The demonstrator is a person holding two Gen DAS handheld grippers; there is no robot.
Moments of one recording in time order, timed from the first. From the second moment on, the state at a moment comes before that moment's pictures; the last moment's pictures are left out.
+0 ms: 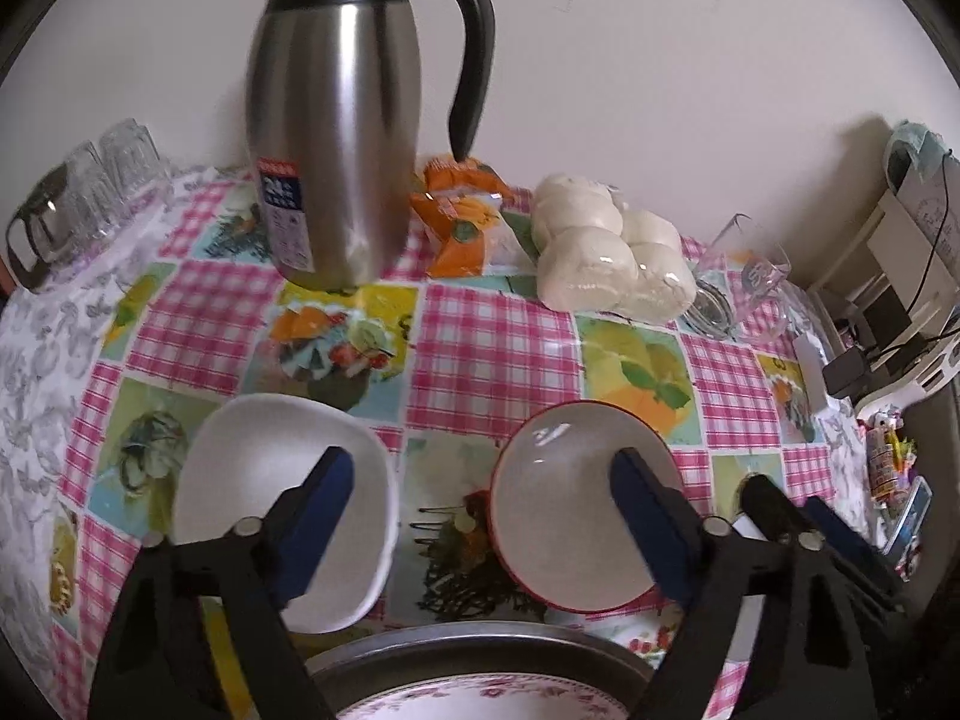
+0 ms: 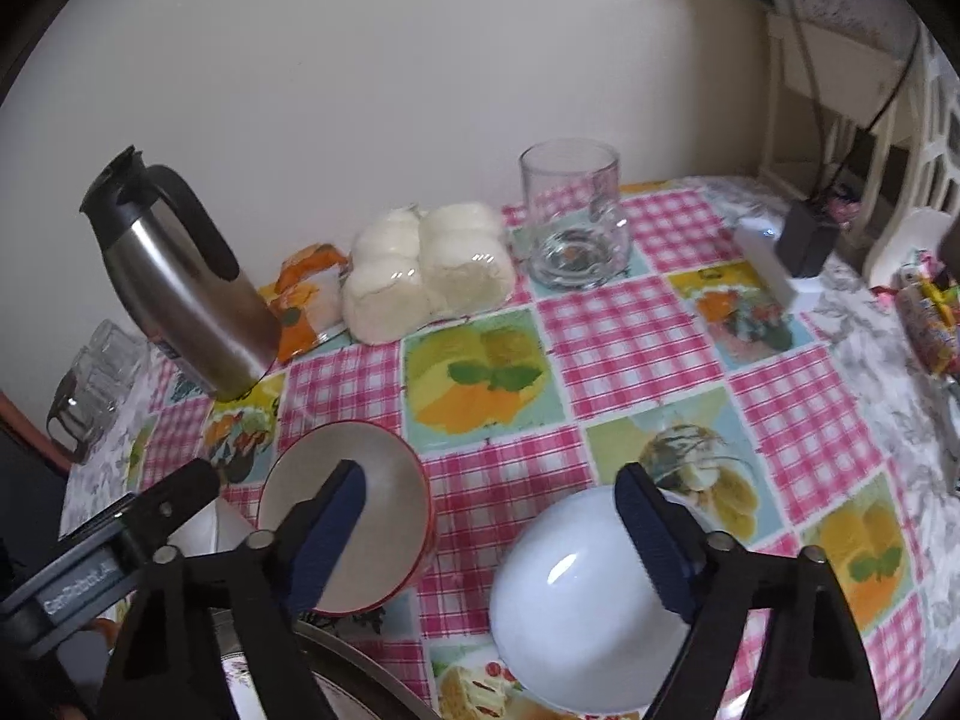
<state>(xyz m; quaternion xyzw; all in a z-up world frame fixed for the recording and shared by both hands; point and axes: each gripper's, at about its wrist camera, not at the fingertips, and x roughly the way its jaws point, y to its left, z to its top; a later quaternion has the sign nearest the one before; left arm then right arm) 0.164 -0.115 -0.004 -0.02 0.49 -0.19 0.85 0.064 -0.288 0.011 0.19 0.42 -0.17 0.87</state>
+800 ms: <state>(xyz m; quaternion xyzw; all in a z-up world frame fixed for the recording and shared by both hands) 0.169 -0.146 -0.044 0.00 0.55 -0.21 0.81 0.090 -0.266 -0.039 0.17 0.49 -0.10 0.85</state>
